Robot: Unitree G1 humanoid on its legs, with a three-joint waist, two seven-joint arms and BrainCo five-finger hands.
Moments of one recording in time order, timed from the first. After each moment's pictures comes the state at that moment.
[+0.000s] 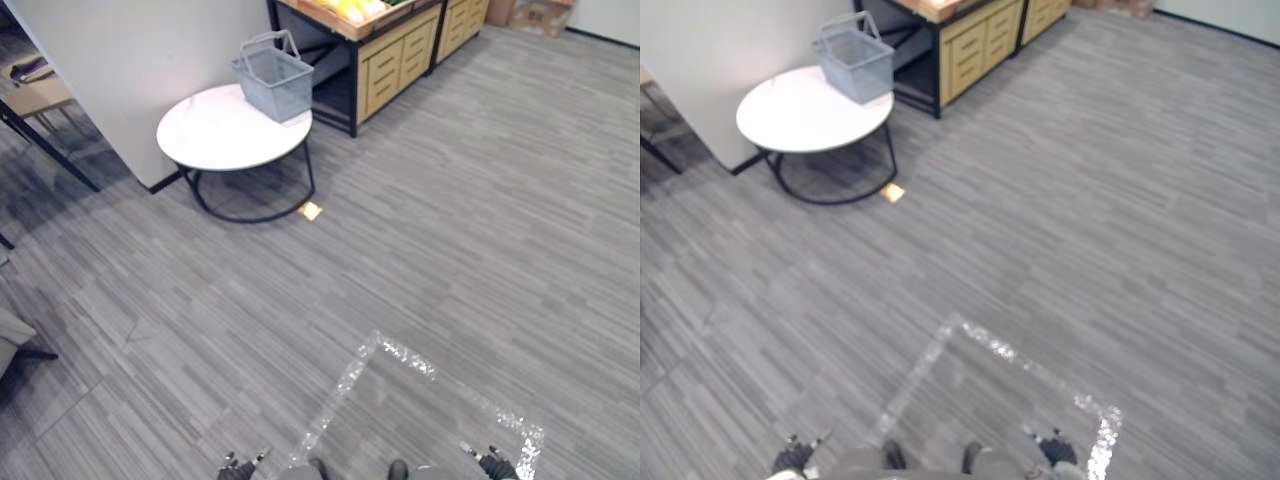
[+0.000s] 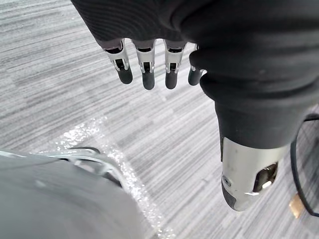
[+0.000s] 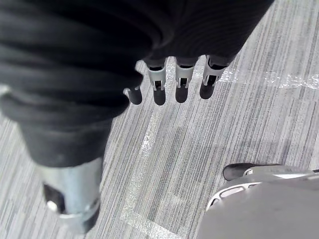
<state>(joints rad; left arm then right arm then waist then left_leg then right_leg) 0.12 0.10 0.17 1.08 -0.26 -0.18 0.19 0.07 -0.09 -0.24 1.15 0.09 -0.13 -0.08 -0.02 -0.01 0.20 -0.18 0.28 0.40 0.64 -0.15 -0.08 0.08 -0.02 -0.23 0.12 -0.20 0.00</state>
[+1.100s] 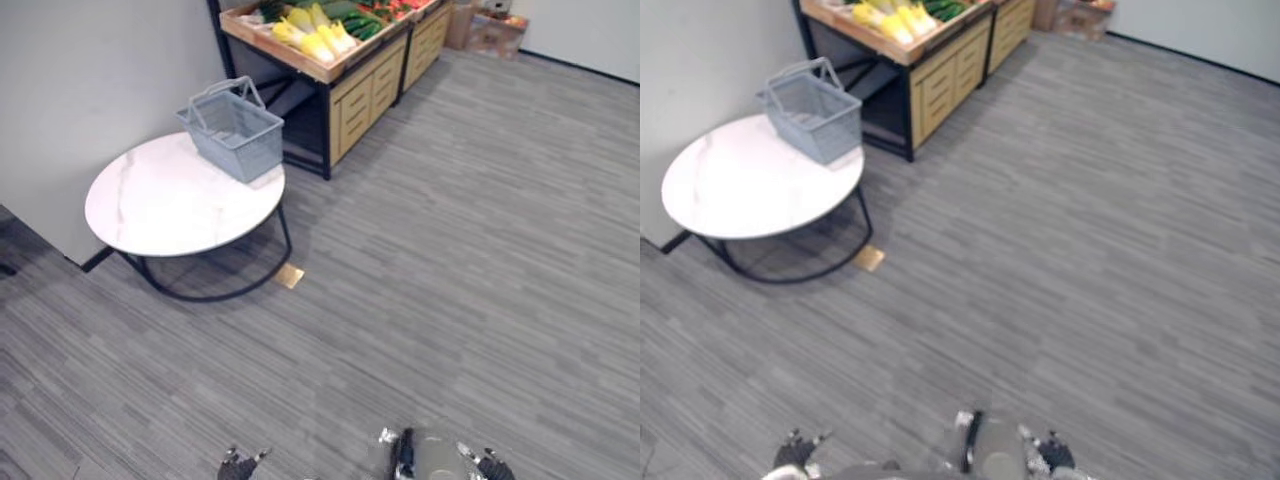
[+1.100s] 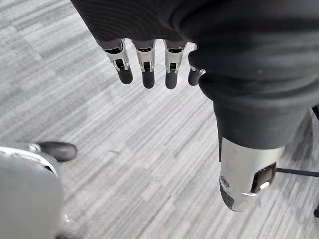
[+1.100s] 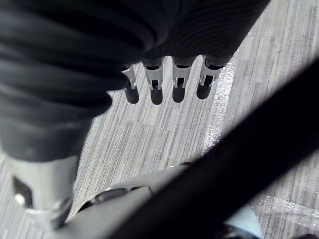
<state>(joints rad) 0.08 0.09 0.13 1.07 -0.22 -0.16 0.19 0.08 -0.08 -0.27 1.13 0.00 -0.13 -0.06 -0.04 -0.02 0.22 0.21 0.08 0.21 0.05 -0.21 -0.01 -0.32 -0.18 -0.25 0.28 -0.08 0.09</state>
